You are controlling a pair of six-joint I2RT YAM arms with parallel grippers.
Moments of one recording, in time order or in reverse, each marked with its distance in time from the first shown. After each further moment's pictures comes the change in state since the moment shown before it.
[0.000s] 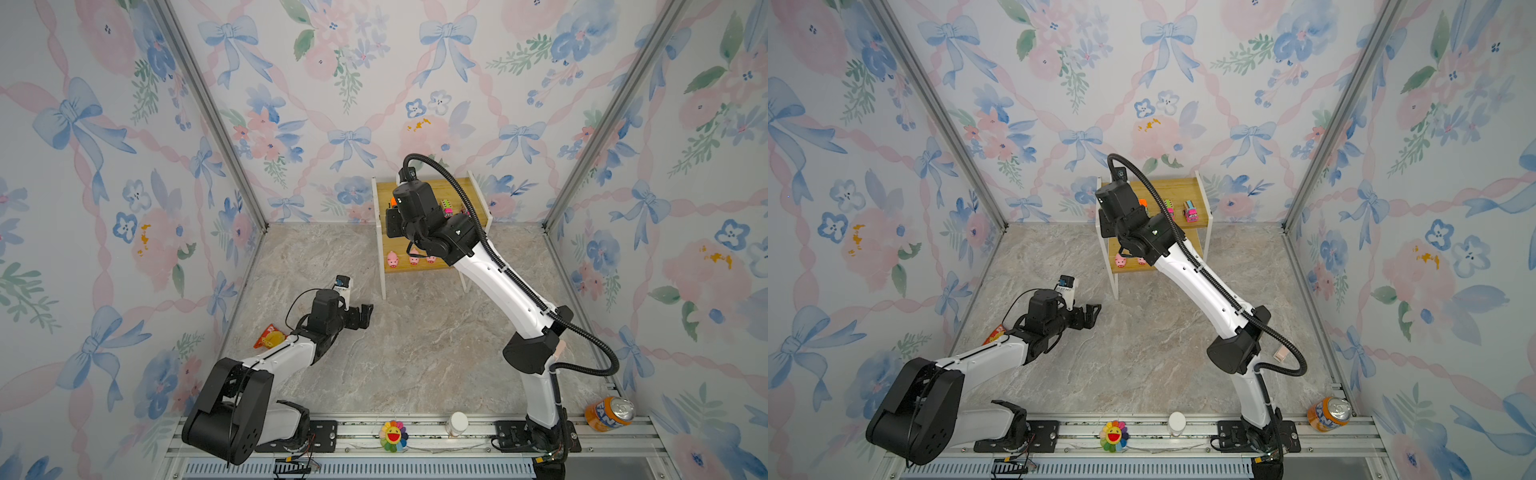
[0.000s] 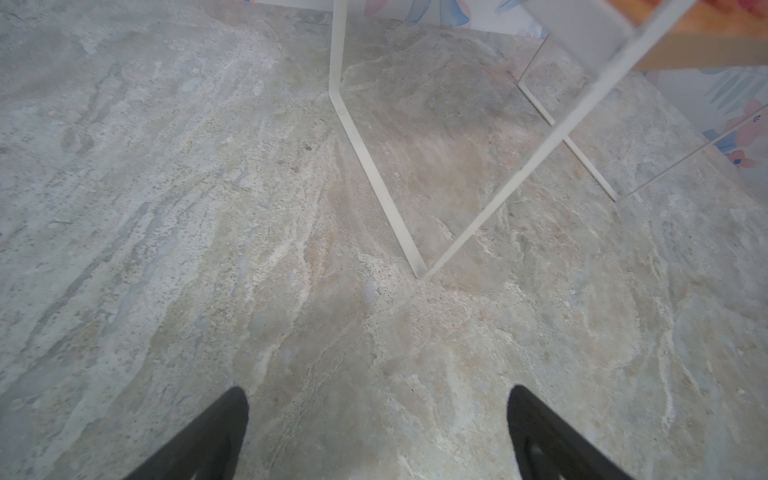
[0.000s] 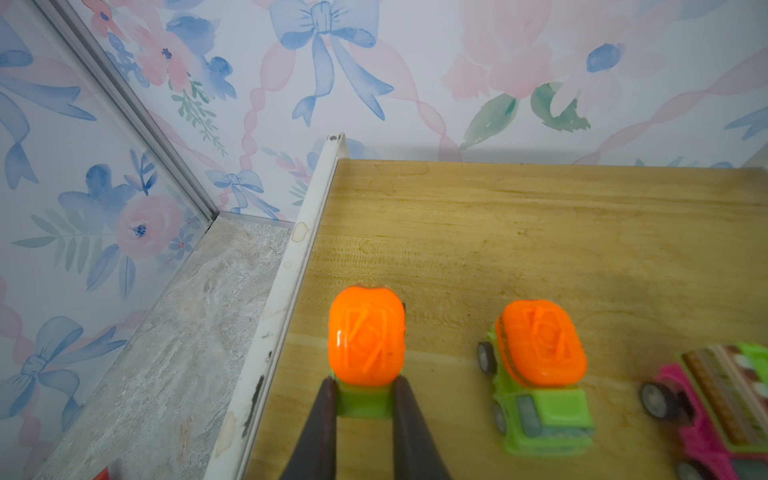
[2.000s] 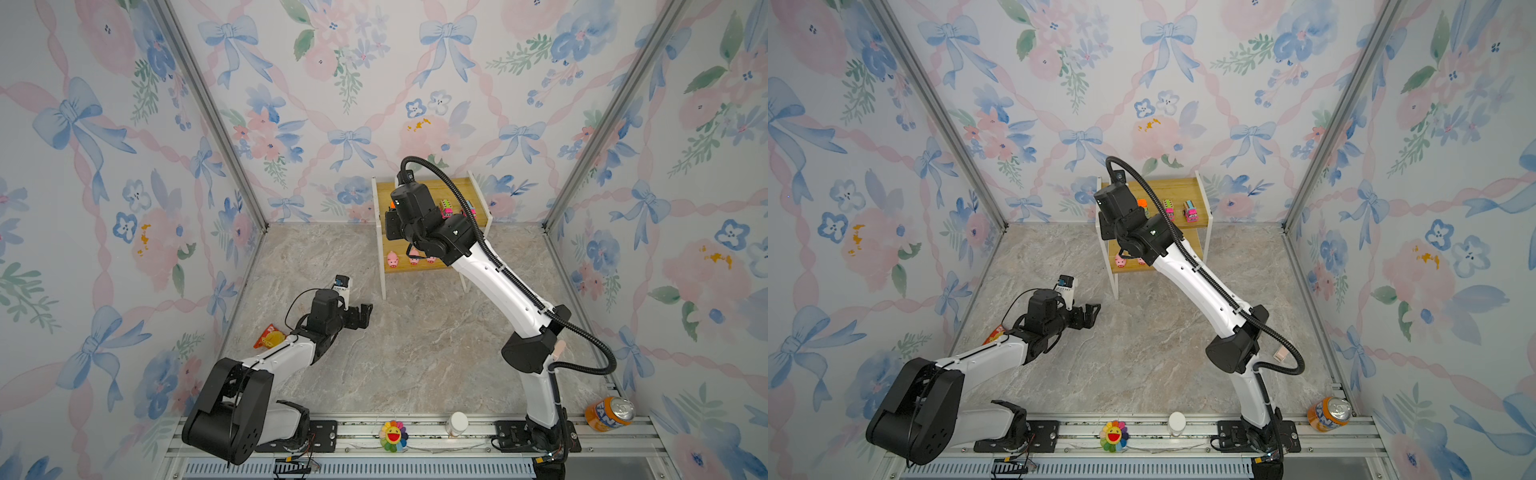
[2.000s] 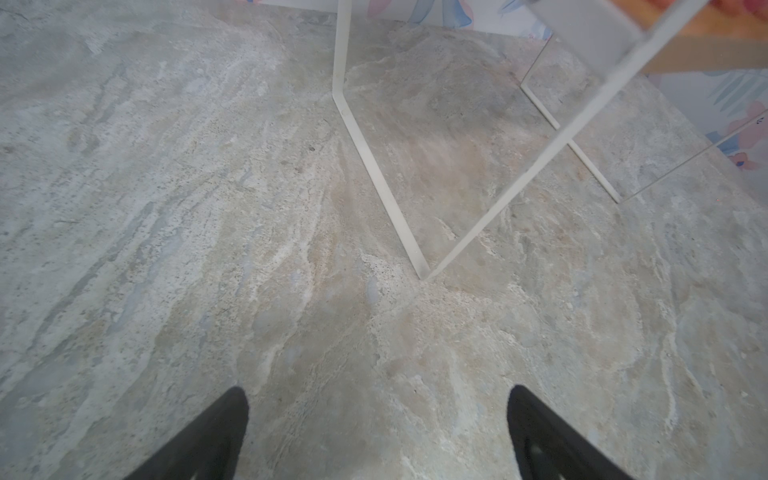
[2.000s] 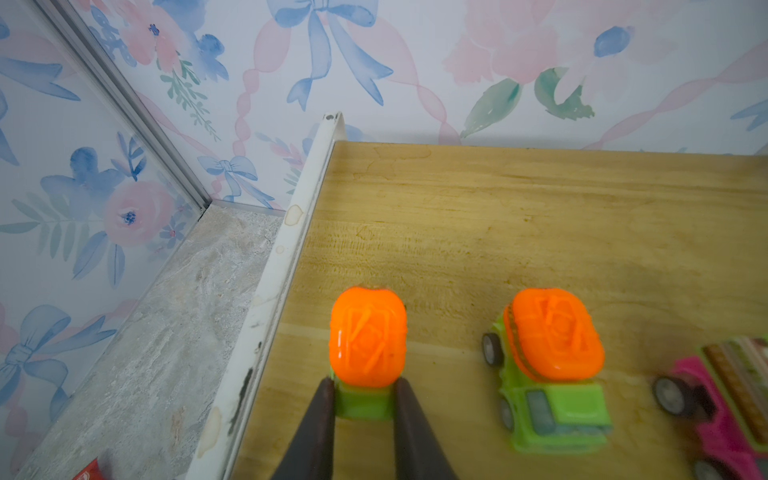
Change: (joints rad) left arm 0.006 0.000 0.000 0.000 0.000 0.000; right arm 0.000 0.014 0.000 -0.019 0.000 -0.003
